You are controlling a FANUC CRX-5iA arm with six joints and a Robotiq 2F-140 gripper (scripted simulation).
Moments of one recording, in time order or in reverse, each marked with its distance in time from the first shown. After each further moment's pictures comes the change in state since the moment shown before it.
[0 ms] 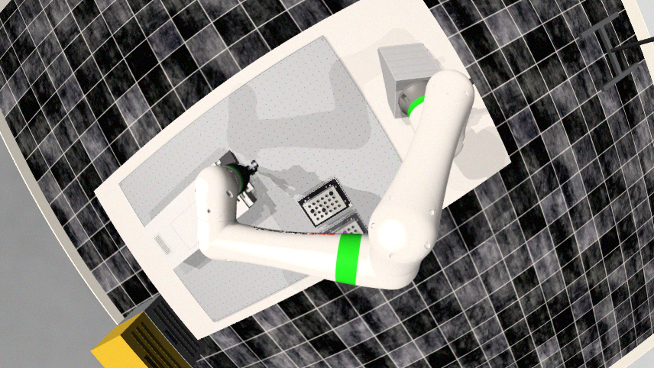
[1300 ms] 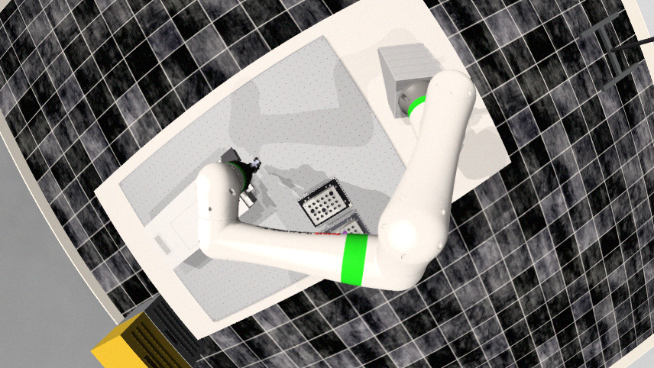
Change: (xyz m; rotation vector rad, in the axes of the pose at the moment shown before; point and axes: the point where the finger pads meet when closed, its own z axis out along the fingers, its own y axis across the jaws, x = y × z) arm 0.000 0.016 -0.018 0.000 0.000 0.000
